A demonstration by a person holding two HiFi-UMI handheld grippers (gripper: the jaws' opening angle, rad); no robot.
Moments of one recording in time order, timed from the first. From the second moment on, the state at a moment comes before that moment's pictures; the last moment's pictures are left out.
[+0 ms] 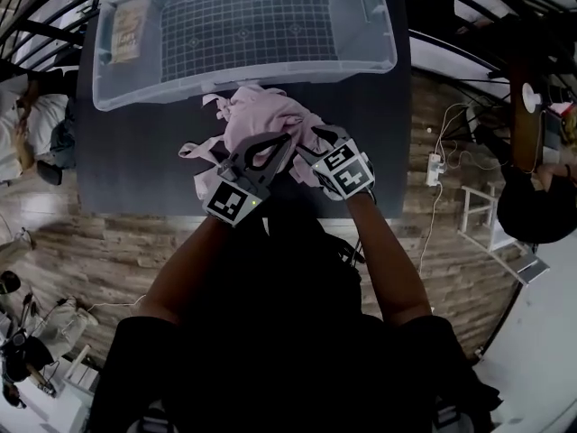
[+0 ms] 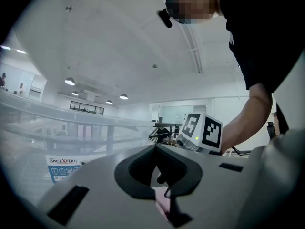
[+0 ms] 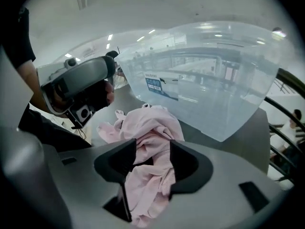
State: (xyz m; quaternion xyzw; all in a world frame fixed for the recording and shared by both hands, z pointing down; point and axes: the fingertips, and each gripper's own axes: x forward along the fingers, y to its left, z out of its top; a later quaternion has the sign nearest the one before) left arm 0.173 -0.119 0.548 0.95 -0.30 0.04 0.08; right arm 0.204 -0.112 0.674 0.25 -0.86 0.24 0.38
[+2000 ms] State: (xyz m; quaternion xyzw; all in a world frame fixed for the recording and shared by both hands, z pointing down) left arm 0.127 -0.169 0.605 0.94 -0.32 0.07 0.07; right arm 0.174 -0.138 0.794 0.14 -0.79 0.23 0.55
